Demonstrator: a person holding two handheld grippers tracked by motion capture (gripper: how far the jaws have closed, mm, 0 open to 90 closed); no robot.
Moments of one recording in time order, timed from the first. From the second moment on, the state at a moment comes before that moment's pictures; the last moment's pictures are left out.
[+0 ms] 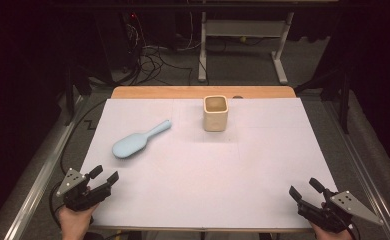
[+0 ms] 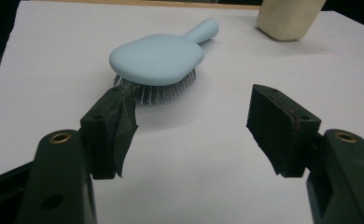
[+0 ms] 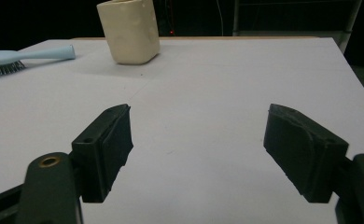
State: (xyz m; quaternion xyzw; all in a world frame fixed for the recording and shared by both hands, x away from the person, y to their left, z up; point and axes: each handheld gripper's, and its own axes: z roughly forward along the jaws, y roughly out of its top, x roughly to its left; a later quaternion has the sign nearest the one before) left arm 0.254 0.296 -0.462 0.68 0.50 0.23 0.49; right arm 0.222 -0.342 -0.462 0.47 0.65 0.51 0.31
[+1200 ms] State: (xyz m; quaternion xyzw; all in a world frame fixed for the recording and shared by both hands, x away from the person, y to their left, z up) left arm 0.245 0.301 -0.454 0.67 0.50 0.23 0.50; right arm 0.223 -0.338 -0.462 0.47 0.66 0.51 0.30
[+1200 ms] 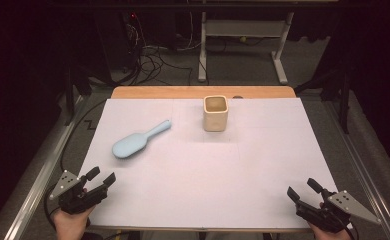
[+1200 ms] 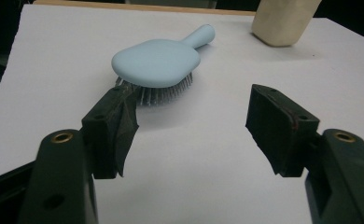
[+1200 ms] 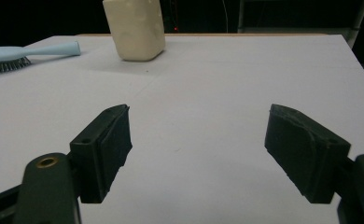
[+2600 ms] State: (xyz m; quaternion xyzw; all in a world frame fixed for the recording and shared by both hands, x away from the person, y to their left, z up) left arm 0.256 0.284 -0.445 0.67 0.48 0.23 0.52; right arm 0.222 -0.339 -0.463 0.47 0.65 0.51 0.30
